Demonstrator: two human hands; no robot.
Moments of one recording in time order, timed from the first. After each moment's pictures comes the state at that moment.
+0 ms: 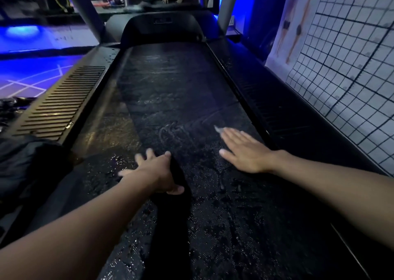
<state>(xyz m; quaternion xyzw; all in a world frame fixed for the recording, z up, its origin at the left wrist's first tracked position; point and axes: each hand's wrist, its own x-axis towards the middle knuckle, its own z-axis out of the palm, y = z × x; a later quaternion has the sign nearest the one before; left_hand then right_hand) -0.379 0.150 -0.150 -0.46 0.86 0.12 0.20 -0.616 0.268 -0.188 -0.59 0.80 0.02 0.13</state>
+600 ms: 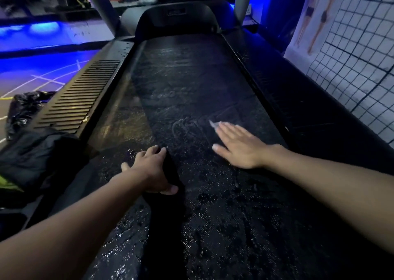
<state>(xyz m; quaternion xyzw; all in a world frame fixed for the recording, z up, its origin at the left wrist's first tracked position) -0.346 0.139 -0.144 -0.48 0.84 0.12 0.20 -0.585 0.235 -0.185 -0.64 0.76 0.03 0.12</state>
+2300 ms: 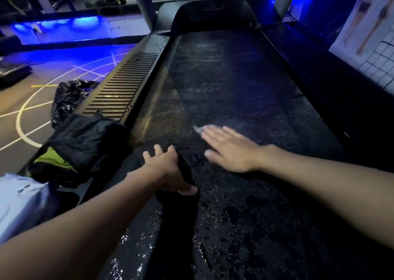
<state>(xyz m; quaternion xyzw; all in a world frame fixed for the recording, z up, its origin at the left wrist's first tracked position) -0.293 0.106 -0.155 -0.54 0.80 0.17 0.20 -0.496 0.158 -0.190 -0.75 0.66 0.02 0.08</state>
